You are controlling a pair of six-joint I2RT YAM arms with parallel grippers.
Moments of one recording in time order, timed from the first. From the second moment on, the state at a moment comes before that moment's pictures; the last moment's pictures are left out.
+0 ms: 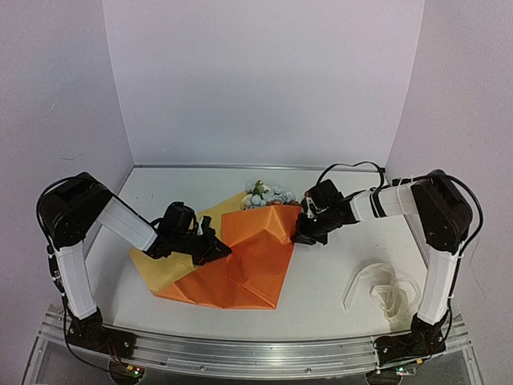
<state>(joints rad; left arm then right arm) -0.64 1.89 0.75 0.49 0.52 -1.07 0.58 1.96 1.17 -0.21 -0.26 0.72</state>
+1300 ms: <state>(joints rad) -0.65 1.94 0.84 0.48 0.55 -1.15 0.87 1.74 0.97 -0.11 -0.45 0.92</state>
